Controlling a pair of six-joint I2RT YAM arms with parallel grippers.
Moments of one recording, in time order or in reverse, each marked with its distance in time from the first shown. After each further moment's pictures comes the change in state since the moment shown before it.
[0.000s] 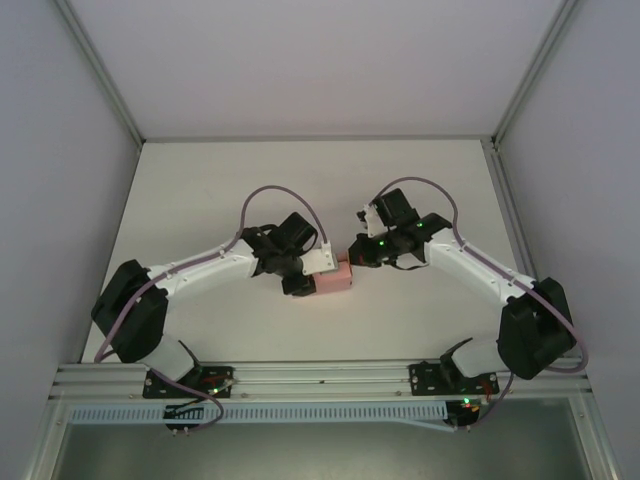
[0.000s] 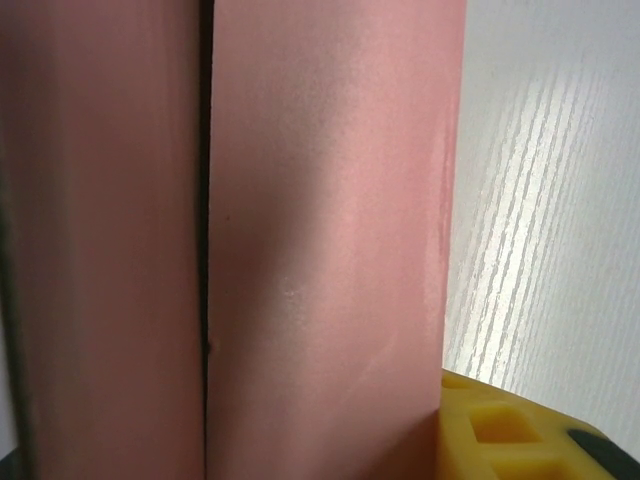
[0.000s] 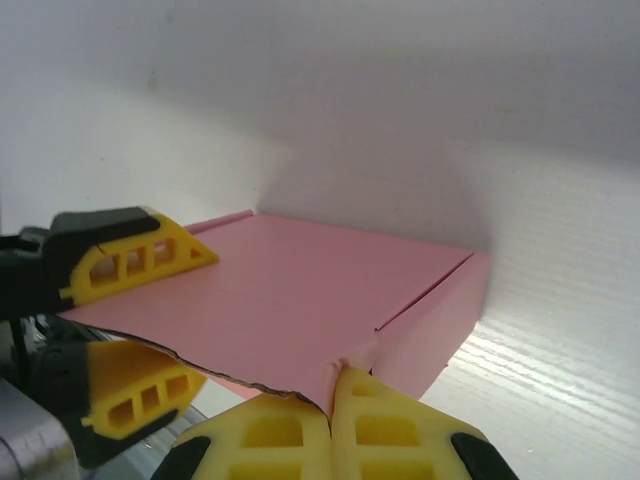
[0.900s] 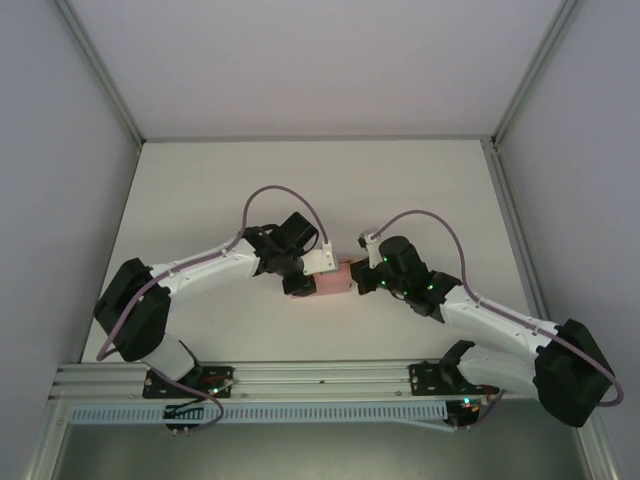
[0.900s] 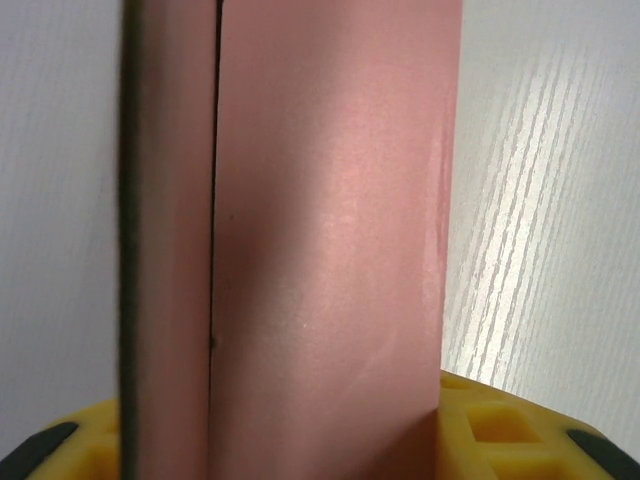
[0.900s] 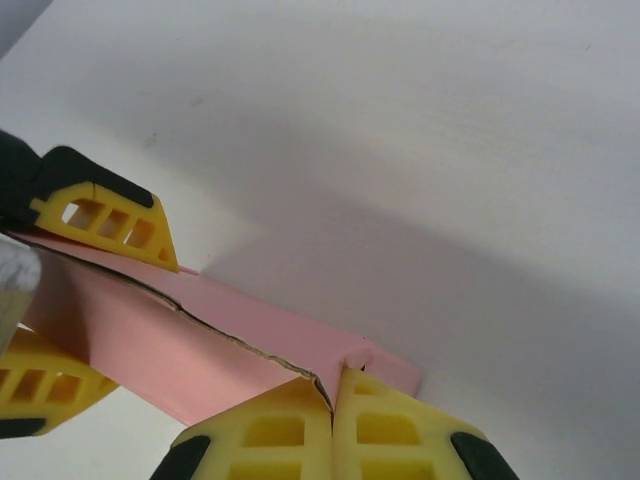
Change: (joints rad) left arm 0.002 0.013 0.006 -0.003 0.000 0.003; right arm 0.195 -0.318 -0.483 0.577 0.395 -0.217
